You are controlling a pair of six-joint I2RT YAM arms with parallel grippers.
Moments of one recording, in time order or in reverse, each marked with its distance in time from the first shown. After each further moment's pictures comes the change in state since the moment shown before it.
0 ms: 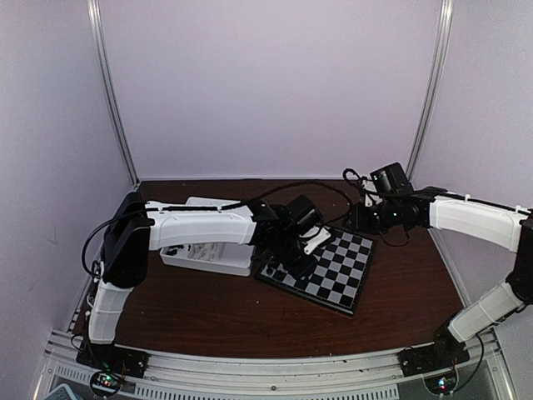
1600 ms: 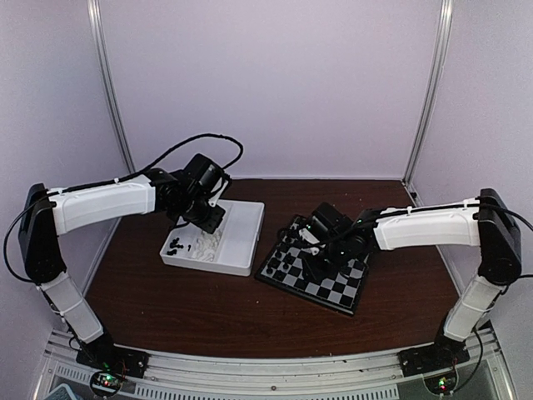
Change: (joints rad) left arm 0.356 -0.536 -0.510 0.047 -0.413 -0.034; right arm 0.402 0.267 0.097 -0.129 0.090 -0.100
